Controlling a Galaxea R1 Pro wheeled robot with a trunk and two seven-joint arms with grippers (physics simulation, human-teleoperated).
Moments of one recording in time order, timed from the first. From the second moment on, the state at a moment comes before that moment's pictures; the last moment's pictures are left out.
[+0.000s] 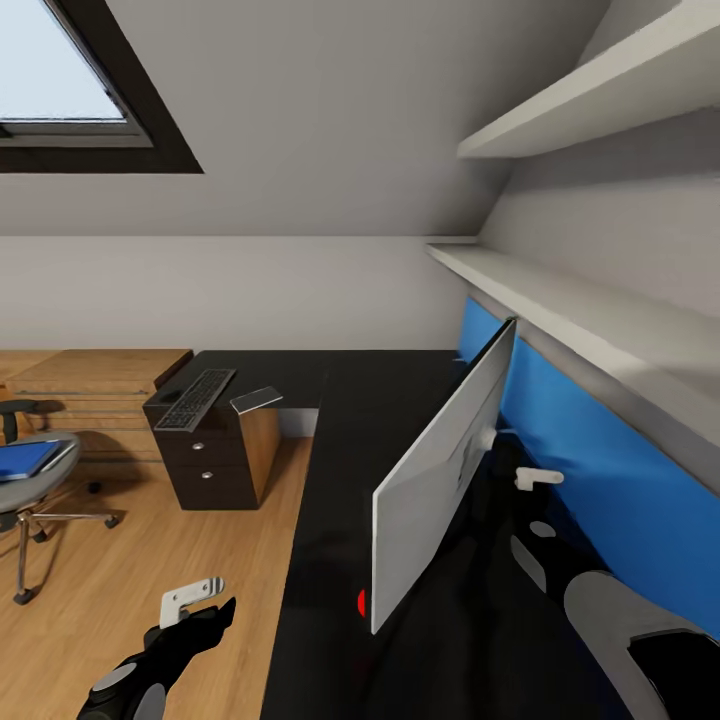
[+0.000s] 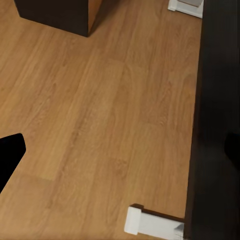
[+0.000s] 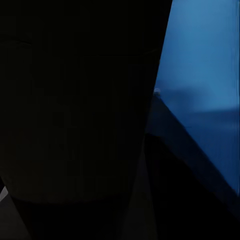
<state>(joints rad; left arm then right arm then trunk) 0.00 0.03 0.03 -1.52 0.33 0.55 0.21 -0.85 -0.13 0.20 -0.26 -0.22 -0.35 -0.20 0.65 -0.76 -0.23</state>
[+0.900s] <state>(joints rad) 0.00 0.03 0.05 -1.56 0.33 0.55 0.21 -0.85 -0.10 0.20 -0.25 -0.22 -0.35 -0.20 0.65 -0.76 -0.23</state>
